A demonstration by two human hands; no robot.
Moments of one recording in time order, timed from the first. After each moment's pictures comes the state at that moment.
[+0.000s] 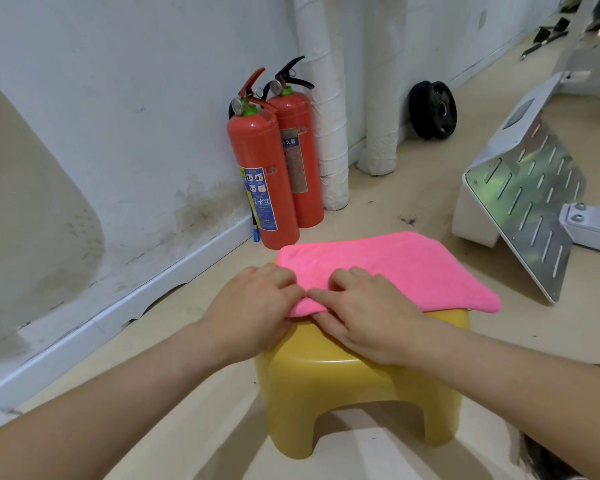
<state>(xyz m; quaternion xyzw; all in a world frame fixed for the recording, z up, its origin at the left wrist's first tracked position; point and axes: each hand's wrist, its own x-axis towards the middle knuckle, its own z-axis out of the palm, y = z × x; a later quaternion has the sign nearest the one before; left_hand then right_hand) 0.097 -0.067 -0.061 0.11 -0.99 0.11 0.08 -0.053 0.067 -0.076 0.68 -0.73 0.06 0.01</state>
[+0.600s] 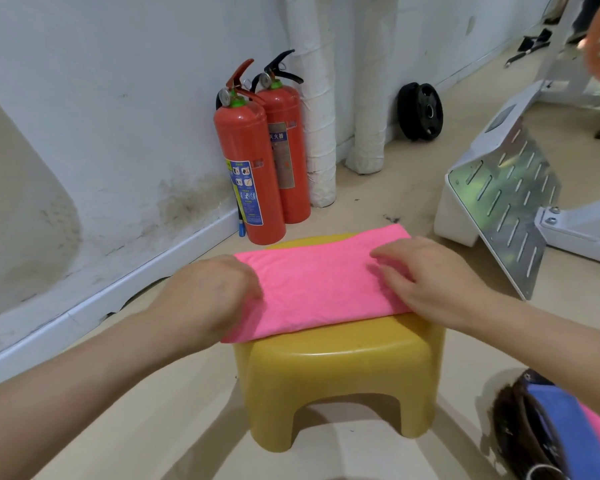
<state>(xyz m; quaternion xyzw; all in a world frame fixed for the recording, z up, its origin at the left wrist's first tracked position) 0.119 -0.069 -0.037 0.12 -0.99 0.06 0.09 -0.125 0.108 -0.064 0.57 -0.80 0.21 0.01</state>
